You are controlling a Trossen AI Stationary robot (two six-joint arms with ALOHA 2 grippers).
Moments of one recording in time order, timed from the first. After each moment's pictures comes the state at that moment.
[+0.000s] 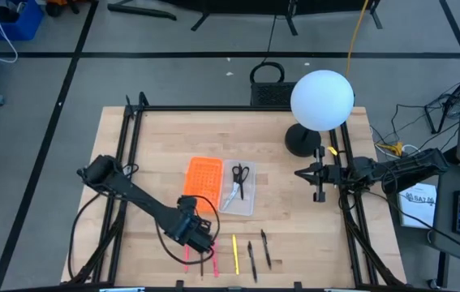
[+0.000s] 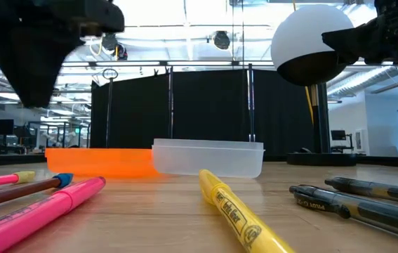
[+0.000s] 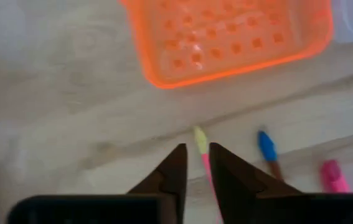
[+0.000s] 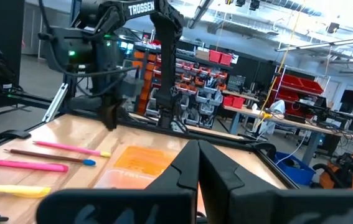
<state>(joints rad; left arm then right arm) -0.54 1.92 1.50 -1.32 -0.18 -1.82 0.18 0.26 0.02 0.39 0.18 -0.25</state>
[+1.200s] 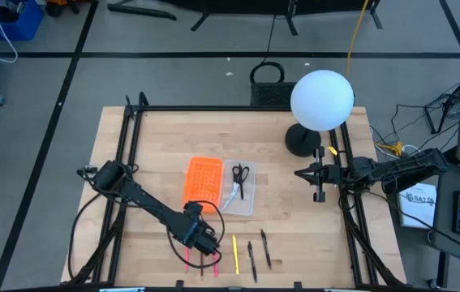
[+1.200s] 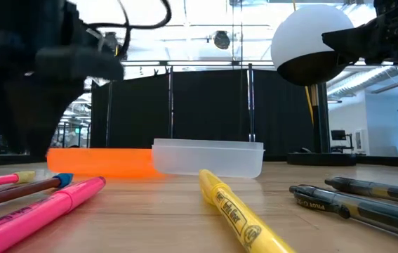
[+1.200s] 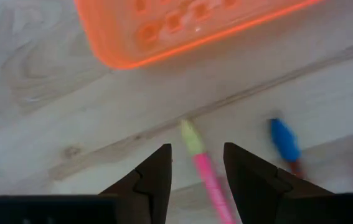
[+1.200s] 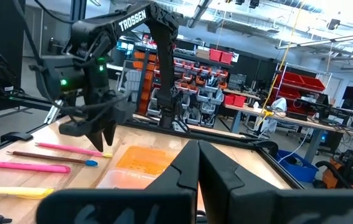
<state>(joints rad) -0.54 2.02 1.44 -1.20 -0.10 -1.71 0.18 0.26 0.02 0.39 0.18 -0.23</state>
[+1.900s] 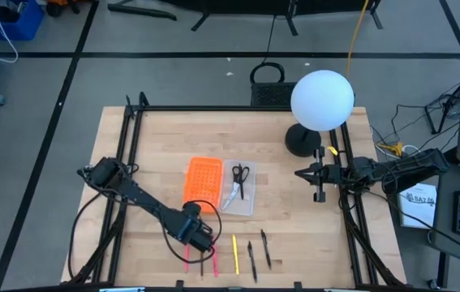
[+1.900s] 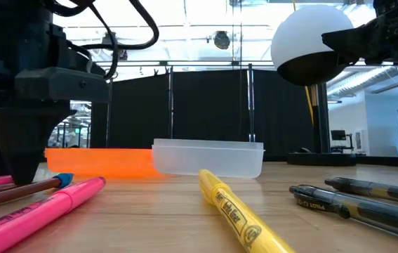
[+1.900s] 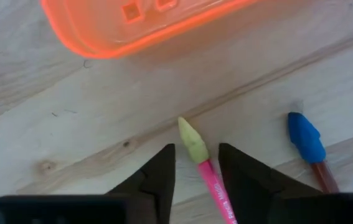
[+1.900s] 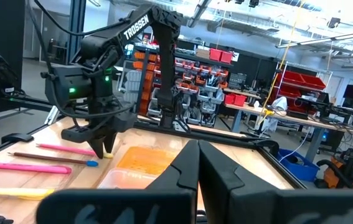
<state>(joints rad) -0.52 2.01 1.26 -0.96 -0.11 -1.65 0.18 0.26 0.02 0.39 0.18 -0.22</state>
